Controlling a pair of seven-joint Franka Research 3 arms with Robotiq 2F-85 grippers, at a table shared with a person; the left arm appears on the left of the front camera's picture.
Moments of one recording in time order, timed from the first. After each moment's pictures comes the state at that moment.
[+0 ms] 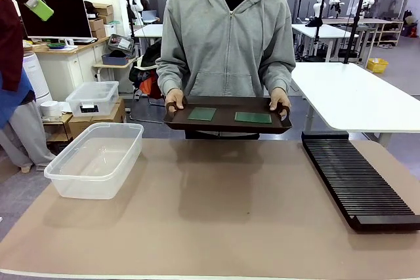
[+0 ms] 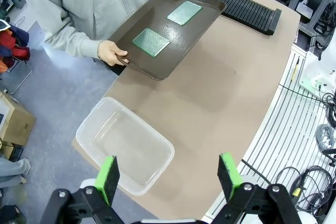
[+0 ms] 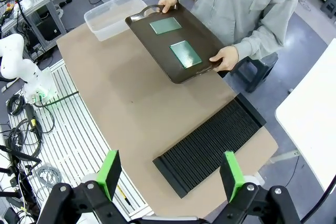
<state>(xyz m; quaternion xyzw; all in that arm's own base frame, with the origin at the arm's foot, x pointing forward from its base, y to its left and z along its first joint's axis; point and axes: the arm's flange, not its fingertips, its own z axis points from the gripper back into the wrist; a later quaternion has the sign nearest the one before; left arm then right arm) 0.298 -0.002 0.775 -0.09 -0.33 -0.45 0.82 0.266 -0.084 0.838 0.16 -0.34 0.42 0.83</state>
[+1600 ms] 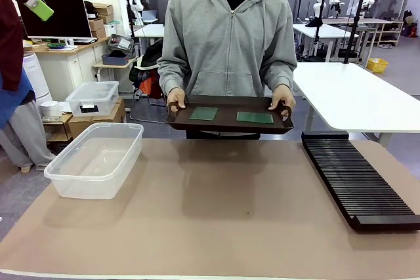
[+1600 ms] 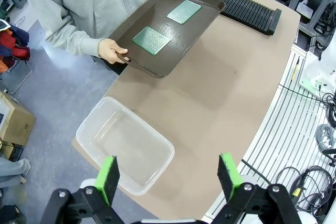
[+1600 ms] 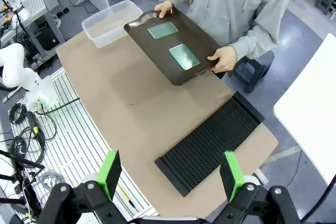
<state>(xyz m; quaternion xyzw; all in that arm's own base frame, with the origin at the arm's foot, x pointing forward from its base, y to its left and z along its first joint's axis) 0.298 -0.002 0.775 -0.09 -0.33 -0.45 0.82 0.255 -0.104 0.845 0.17 -0.35 0.39 0.83</state>
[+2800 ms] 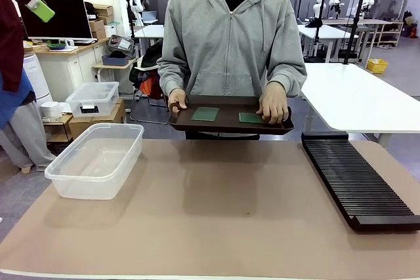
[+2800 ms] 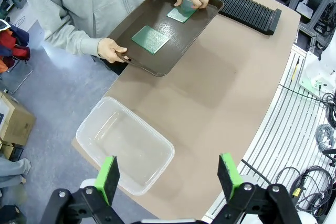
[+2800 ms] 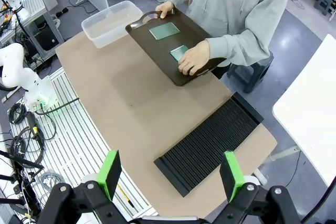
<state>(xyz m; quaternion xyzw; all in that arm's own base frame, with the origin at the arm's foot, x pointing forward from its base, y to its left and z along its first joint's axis) 0.298 -0.002 0.775 -0.09 -0.33 -0.45 0.82 0.253 -0.103 0.847 0.16 -0.36 0.39 0.83</state>
